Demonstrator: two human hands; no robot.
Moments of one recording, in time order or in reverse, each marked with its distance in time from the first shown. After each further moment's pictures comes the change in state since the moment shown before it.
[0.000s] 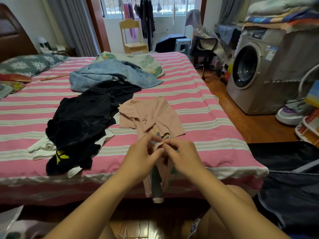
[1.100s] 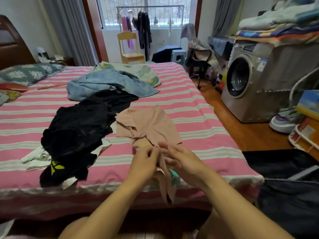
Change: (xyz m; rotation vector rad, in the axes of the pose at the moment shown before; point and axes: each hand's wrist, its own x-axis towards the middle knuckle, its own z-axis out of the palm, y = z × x) left_hand 0.017 0.008 0.023 -0.329 0.041 -0.252; right_hand 0.009 0.005 -0.016 0.866 -0.284 0.397
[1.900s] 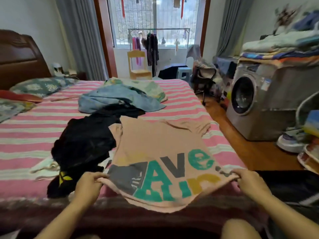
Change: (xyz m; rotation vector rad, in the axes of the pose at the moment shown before) left_hand 0.024 -0.123 -0.154 0.539 0.307 -0.058; right_hand -0.038 -0.011 -0.174 -1.502 0.630 0.170
